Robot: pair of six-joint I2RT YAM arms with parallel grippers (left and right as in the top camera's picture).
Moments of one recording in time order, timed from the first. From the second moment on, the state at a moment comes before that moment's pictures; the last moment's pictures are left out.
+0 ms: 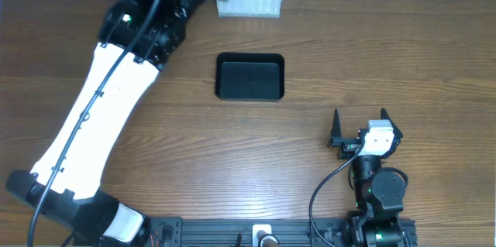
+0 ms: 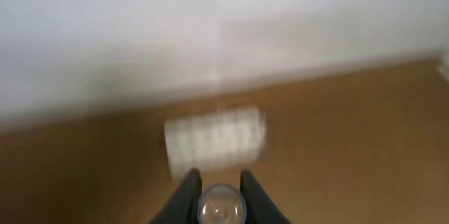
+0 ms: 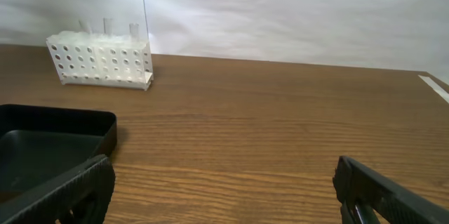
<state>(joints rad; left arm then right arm) -0.48 1.69 1.85 -0.69 -0.14 -0.19 0.08 0.01 0.01 -0.06 0.09 -0.06</state>
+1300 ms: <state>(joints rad) -0.53 2.18 1.81 -0.98 -0.22 -0.54 0.08 0.01 0.01 -0.06 0.09 -0.06</state>
